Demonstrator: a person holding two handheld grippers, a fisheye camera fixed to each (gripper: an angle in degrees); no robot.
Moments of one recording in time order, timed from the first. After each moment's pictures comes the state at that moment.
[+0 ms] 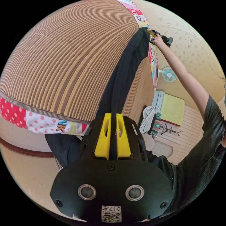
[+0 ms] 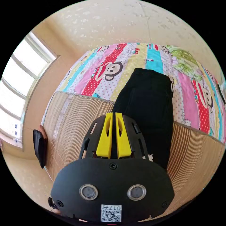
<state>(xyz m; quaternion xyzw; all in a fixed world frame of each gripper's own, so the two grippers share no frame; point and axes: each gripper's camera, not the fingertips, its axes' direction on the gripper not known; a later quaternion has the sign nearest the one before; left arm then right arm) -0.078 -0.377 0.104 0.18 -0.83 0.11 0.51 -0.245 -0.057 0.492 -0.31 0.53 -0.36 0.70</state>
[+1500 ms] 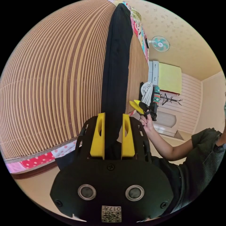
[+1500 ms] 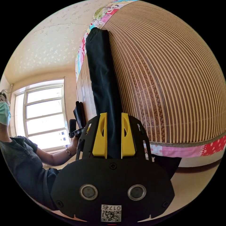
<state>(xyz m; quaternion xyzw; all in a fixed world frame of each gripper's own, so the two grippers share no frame) -0.128 -0.348 0.125 -0.01 -0.86 0.05 0.51 -0.221 0.145 -0.047 -0.26 0.42 -0.02 0.87</state>
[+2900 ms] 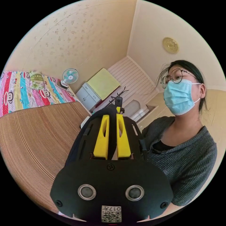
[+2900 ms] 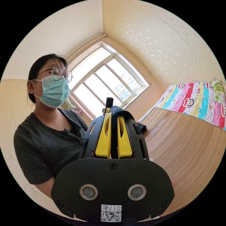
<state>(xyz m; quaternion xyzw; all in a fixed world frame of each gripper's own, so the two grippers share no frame) -0.163 -0.170 0.559 -0.31 -0.69 0.36 0.55 -0.624 0.154 0.060 -0.43 0.09 -0.38 0.81</state>
